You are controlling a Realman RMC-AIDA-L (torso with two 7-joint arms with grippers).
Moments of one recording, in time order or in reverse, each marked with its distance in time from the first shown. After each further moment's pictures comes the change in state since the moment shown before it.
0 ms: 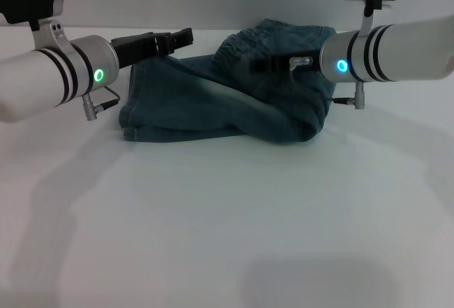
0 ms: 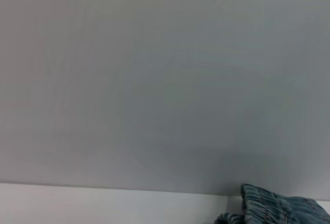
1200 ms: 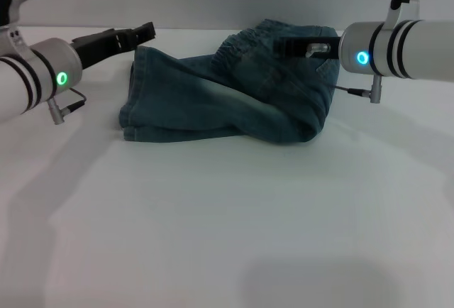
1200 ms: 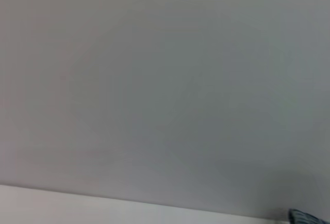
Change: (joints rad) left arm 0.091 -0.003 -0.081 0.058 -0.010 0.015 0.060; right arm -0.149 -0.004 -0.001 -0.215 -0.004 -0.008 -0.001
